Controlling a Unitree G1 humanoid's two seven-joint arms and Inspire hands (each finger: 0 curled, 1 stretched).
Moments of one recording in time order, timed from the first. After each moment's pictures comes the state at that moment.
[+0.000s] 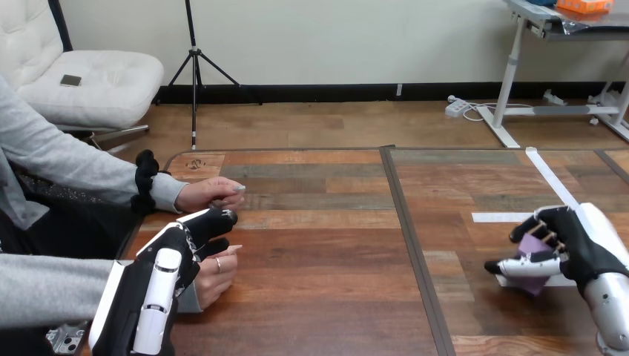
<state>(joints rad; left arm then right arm) 0.42 0.14 0.02 -0.09 -0.22 -0.50 -0.25 -0.49 -0.54 0.11 1.24 -0.31 -0.47 -0.20</state>
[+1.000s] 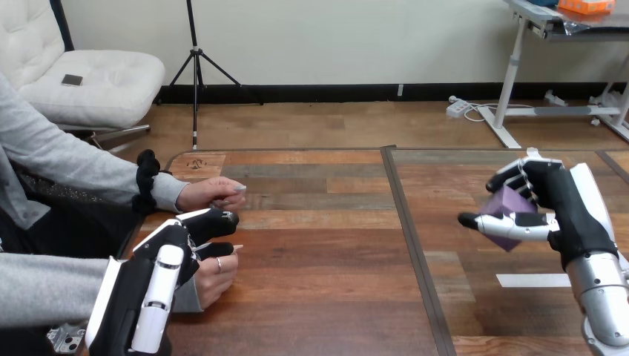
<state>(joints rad) 0.41 0.14 0.03 -0.09 -0.19 -0.54 -0.25 -0.37 -0.47 0.01 0.93 -0.15 -0.62 -0.15</state>
